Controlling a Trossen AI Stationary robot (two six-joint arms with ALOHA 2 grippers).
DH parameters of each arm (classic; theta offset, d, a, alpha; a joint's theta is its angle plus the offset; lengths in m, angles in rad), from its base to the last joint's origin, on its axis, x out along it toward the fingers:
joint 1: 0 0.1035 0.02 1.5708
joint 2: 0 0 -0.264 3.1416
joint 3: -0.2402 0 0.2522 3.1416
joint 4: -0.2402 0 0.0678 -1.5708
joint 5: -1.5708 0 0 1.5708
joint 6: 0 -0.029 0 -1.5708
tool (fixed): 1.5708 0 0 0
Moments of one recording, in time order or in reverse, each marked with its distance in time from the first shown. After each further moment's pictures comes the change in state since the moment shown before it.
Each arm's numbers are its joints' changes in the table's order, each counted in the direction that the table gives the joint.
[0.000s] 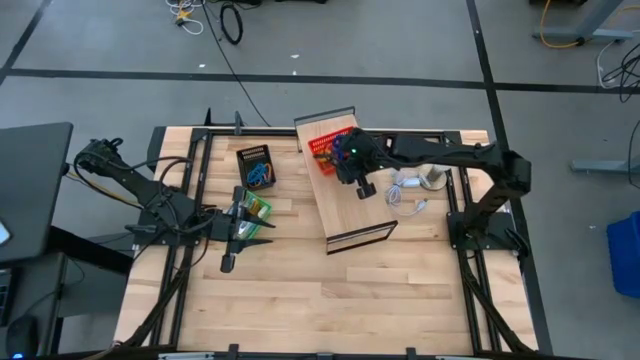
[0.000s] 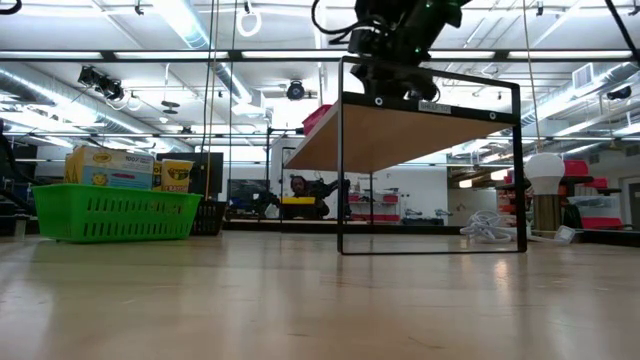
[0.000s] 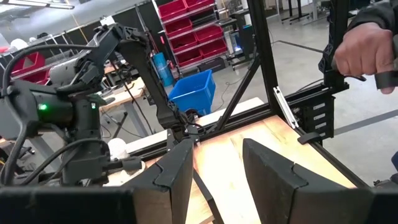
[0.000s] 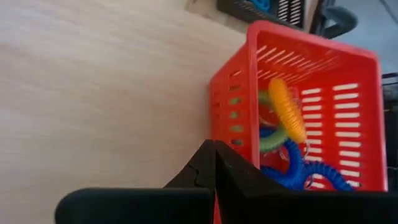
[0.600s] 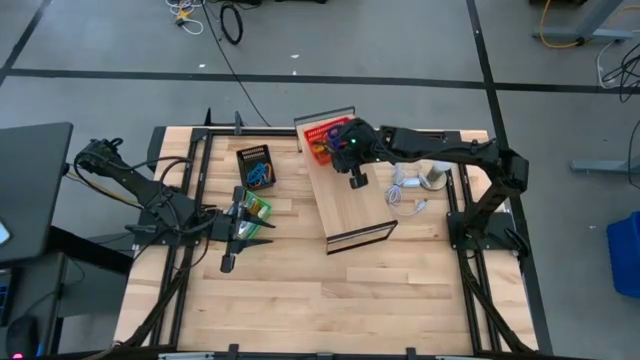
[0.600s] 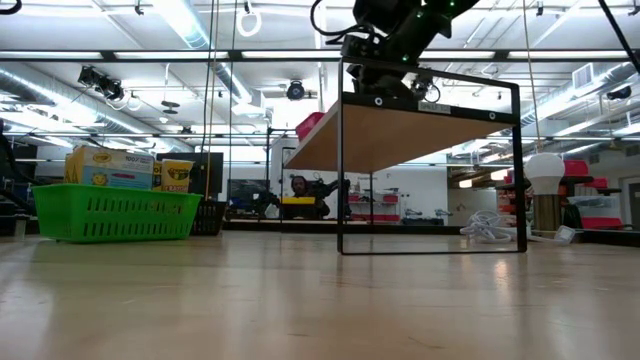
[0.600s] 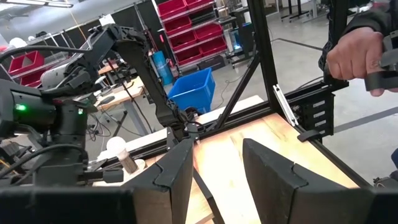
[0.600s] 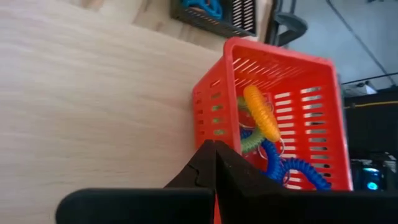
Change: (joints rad) left arm 0.000 0.000 0.000 -0.009 0.000 0.000; right arm -0.057 -0.022 0.000 0.138 -0.024 0.025
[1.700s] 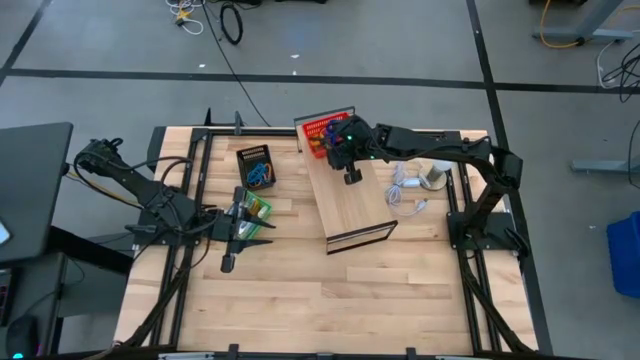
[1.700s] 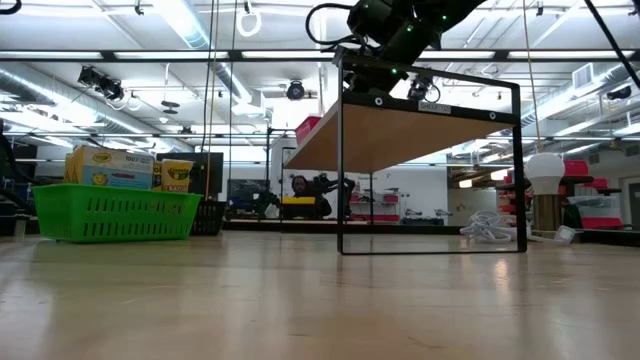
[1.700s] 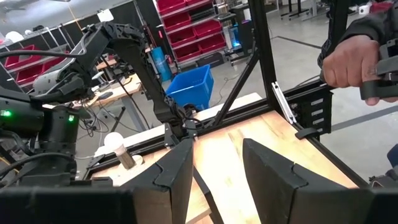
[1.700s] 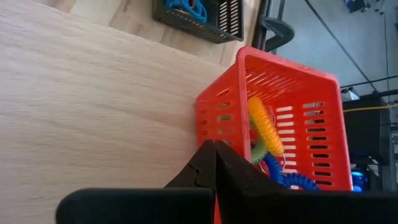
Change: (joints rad) left arm 0.002 0.000 0.000 -0.016 0.000 0.022; right arm -0.028 -0.050 0.001 0.106 0.003 0.045
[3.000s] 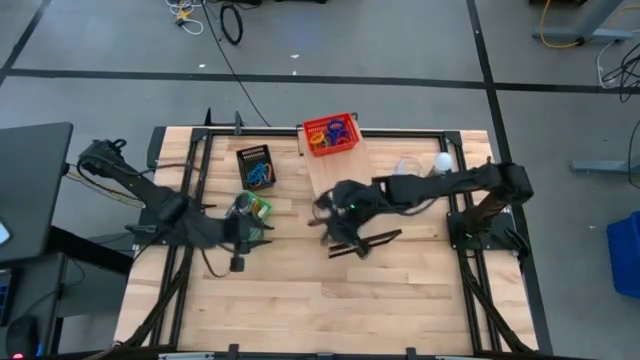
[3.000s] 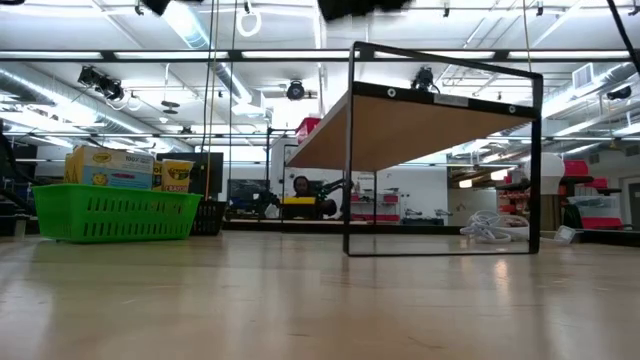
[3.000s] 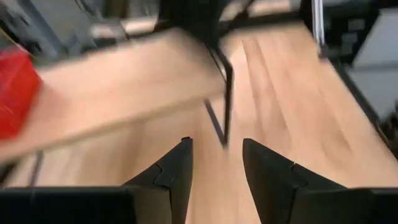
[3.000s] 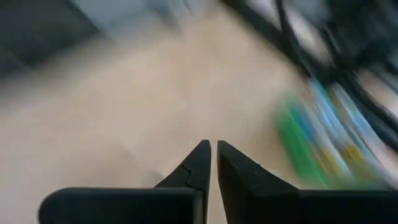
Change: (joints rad) left arm -0.007 -0.070 -0.001 -0.388 0.109 0.438; right arm 0.432 0.048 0.000 -0.013 0.379 -0.201
